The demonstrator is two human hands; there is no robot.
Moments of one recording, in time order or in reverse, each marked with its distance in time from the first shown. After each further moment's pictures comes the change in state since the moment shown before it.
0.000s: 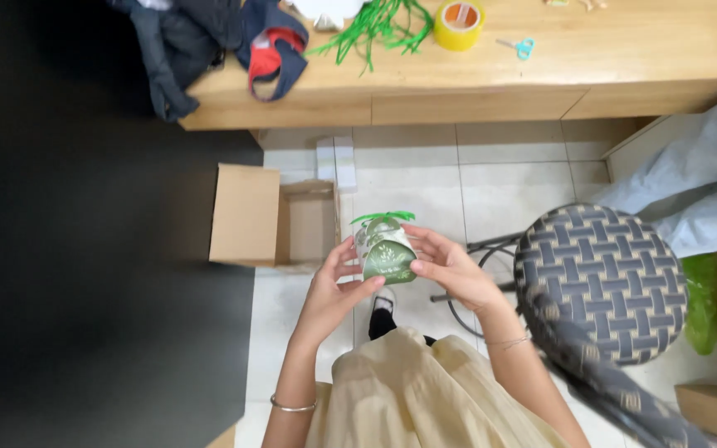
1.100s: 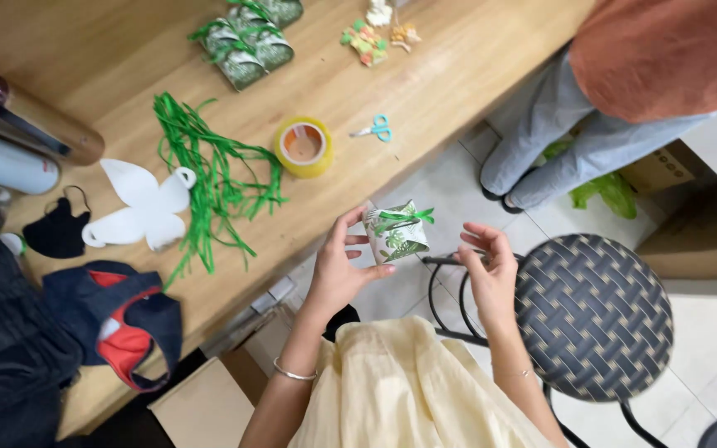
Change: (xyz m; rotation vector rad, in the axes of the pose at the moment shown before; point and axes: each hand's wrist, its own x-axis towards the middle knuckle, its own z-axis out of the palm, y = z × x) left_hand 0.447 0.087 0.113 0.341 -0.655 0.196; right_hand 0.150 -0.078 -0.179 -0.172 1.390 -0.371
